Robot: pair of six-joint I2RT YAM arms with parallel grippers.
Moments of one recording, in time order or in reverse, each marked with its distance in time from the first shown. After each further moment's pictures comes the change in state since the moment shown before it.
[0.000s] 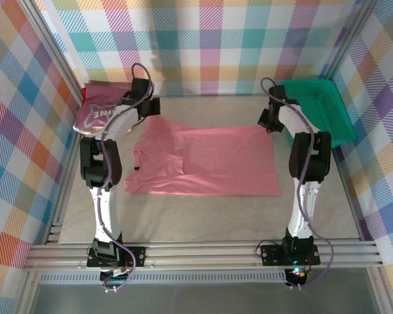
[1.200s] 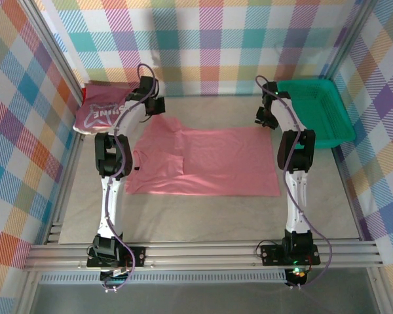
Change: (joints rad) left arm -0.011 0.311 0.397 -0.193 0.010 -0.076; right arm 0.001 0.404 0.579 -0.314 0.046 -0.022
